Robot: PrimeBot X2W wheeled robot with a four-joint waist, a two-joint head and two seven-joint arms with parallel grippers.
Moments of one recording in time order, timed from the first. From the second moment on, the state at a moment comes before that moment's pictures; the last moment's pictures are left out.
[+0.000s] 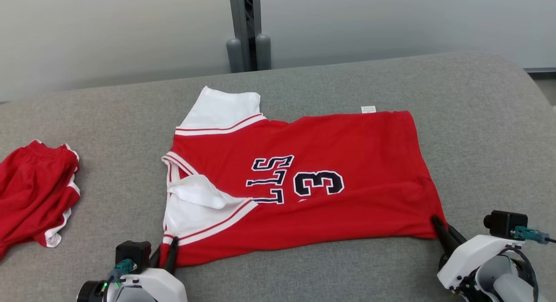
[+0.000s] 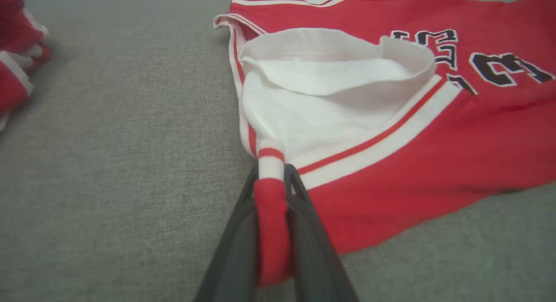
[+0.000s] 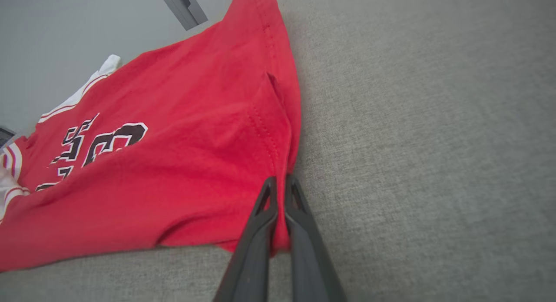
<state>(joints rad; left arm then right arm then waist) -0.13 0.12 -0.20 0.55 -0.28 0.01 -0.07 -0.36 -0.29 0.52 0.79 0.90 0.13 -0.18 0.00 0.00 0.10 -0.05</state>
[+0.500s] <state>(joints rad) 0.05 0.25 -0.27 0.26 -0.28 -0.04 0.21 -0.28 -0.47 0.63 0.61 1.10 0.13 0.15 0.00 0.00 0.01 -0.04</state>
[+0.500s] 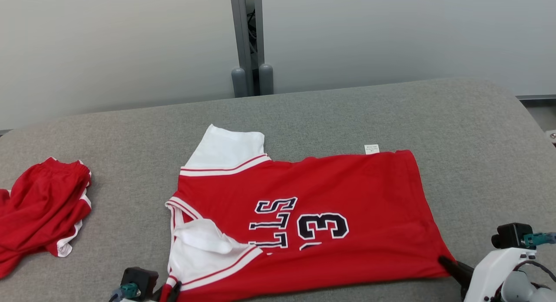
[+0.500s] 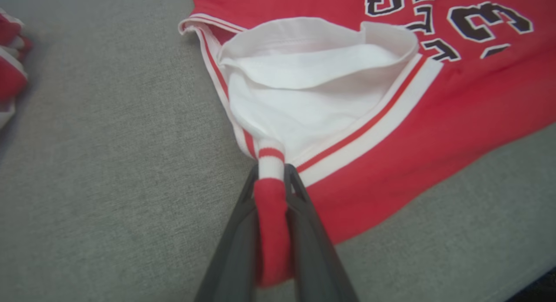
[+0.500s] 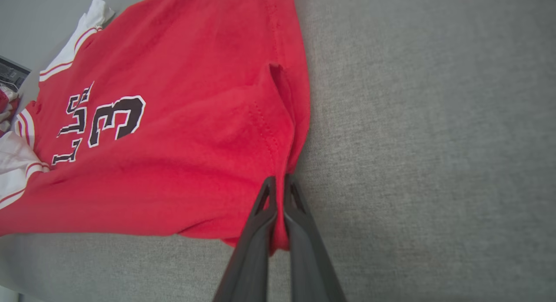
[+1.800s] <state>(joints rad) 0.09 0.27 -0.12 -0.17 -0.40 0.08 0.27 -0.20 -0.48 0.28 0.35 0.96 0.13 0.21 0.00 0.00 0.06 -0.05</state>
